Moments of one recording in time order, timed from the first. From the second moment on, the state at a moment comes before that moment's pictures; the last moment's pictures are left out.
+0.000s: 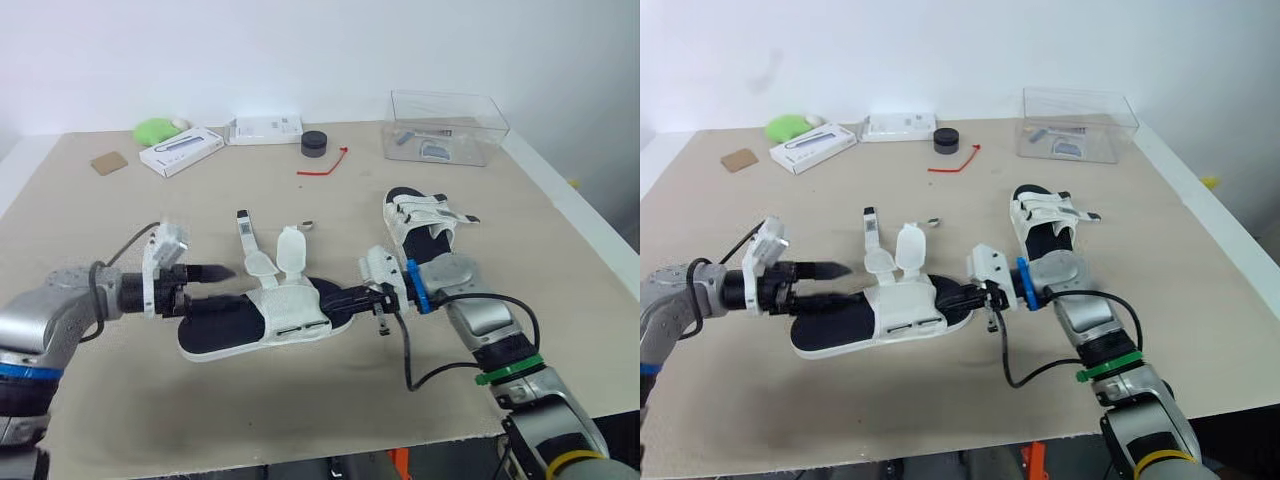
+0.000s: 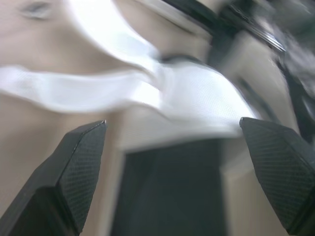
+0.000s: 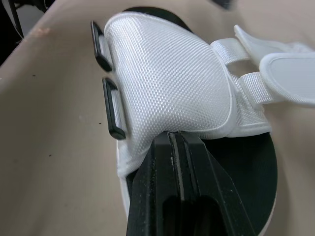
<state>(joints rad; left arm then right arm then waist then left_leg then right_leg) -0.39 0.80 0.09 -0.05 -0.73 0.83 -1.07 -0.61 -0.49 0.31 0.18 0.21 0.13 1.37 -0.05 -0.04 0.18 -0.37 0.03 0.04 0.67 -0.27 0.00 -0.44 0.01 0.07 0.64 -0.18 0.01</state>
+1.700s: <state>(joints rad) -0.78 0.64 -0.03 0.50 -0.61 1.16 -1.06 -0.61 -0.54 0.33 0.18 0.15 0.09 1.35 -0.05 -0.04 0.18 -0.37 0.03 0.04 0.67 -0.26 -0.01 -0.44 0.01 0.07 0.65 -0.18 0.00</state>
